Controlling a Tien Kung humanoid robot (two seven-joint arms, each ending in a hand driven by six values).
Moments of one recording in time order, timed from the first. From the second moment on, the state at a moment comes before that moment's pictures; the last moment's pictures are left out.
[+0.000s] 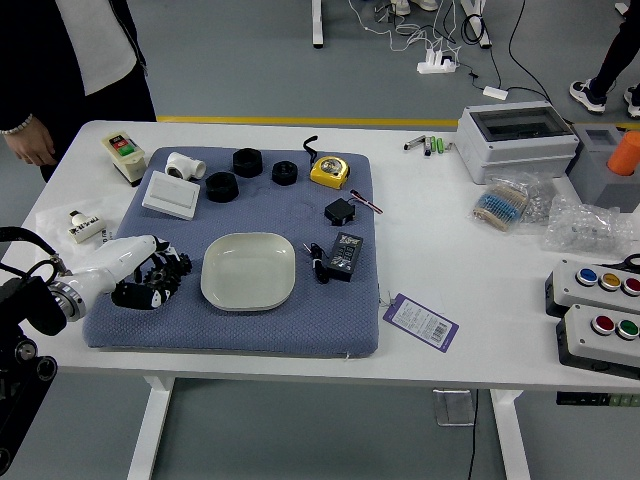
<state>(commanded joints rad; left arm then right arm) -0.23 0.25 -1.44 -1.38 2.27 -0.32 -0.08 0.03 -0.23 0.37 0.25 0.45 -0.32 0.03</state>
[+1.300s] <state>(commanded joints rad) -0.48 0.17 -1.18 -1.14 2.27 -0.22 -0.09 0.03 -0.23 0.37 0.26 0.45 -0.33 0.03</state>
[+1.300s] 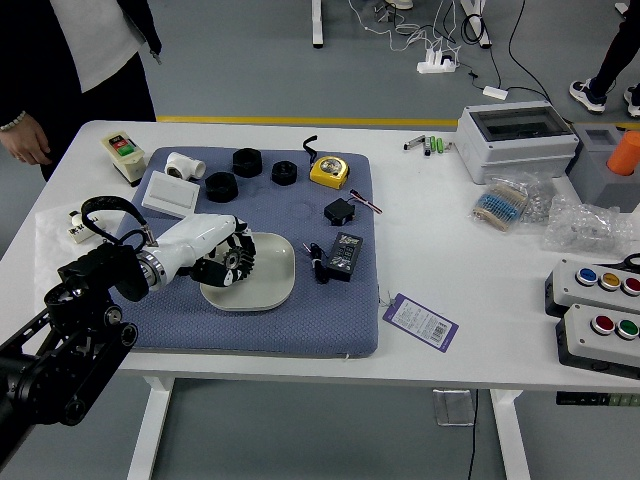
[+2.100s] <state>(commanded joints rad) -0.50 0.22 -1.19 -1.23 2.27 -0.19 -0.11 0.03 -0.24 0.37 0.25 0.45 -0.33 0.03</state>
